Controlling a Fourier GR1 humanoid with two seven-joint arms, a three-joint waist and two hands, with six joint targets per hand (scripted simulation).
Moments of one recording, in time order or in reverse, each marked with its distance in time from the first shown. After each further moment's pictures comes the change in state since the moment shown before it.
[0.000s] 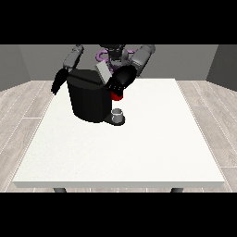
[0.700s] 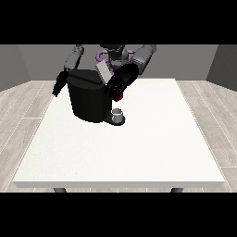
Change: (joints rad) left arm -0.017 0.011 -0.022 -0.008 -0.056 0.044 -0.015; right arm 0.004 0.004 -0.007 0.038 0.020 -0.029 -0.023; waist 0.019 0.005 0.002
